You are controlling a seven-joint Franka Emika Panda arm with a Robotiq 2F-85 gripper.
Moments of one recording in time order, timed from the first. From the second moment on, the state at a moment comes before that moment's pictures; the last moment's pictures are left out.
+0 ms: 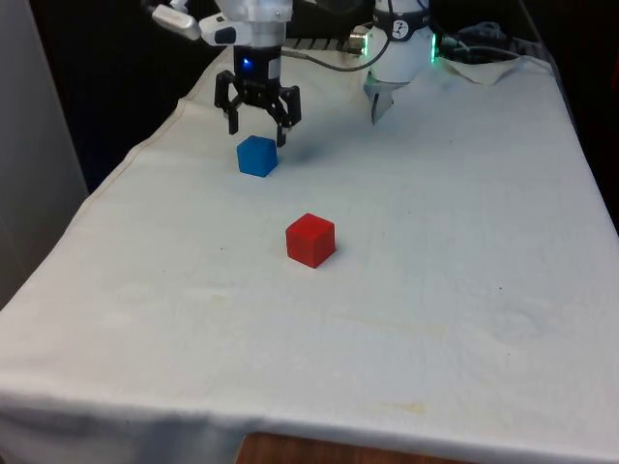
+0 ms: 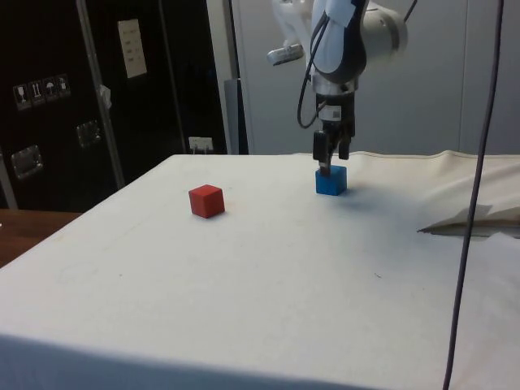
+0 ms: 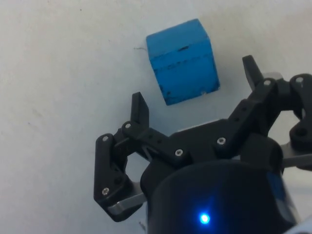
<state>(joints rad) 0.06 0.24 -0.50 -2.56 0.15 2.88 -0.32</state>
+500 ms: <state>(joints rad) 0.06 0.29 -0.49 -2.54 0.20 2.88 -0.36</state>
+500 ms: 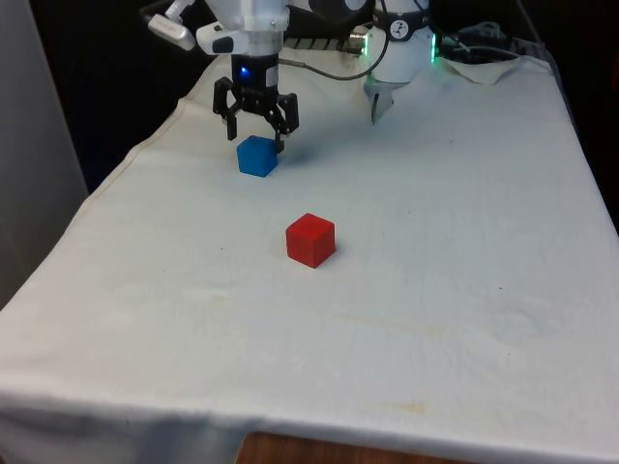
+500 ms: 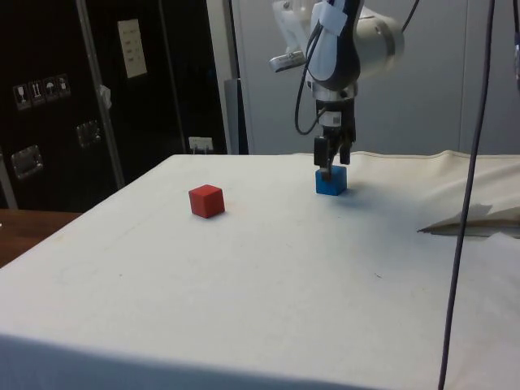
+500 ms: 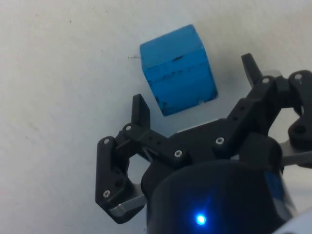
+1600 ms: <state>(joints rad) 0.06 0.34 -0.46 -2.50 0.25 2.88 -0.37</state>
